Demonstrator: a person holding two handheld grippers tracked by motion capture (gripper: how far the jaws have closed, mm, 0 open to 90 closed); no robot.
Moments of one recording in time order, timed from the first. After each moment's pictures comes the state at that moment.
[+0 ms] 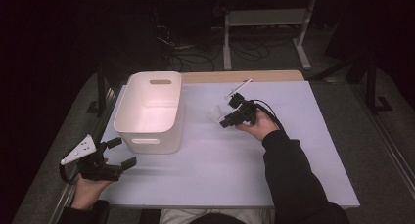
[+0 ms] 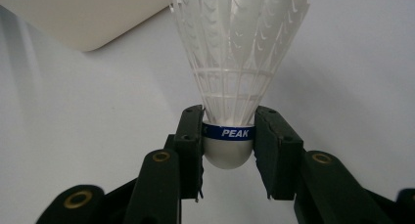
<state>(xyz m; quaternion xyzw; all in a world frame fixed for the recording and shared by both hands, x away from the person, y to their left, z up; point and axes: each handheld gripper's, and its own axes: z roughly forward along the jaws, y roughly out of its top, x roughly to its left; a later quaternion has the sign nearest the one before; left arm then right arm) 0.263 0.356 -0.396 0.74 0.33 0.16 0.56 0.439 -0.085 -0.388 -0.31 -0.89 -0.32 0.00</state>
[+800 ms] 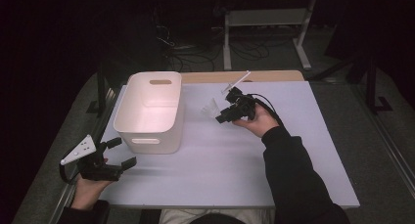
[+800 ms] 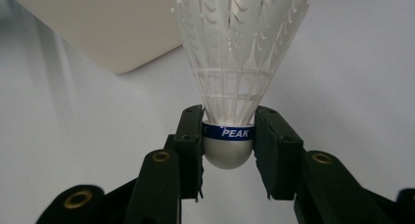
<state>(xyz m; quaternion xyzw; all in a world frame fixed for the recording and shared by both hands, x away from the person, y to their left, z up) 0.263 0.356 -0.396 0.74 0.33 0.16 0.56 0.428 -0.077 -0.352 -0.28 -0.90 -0.34 -0.01</state>
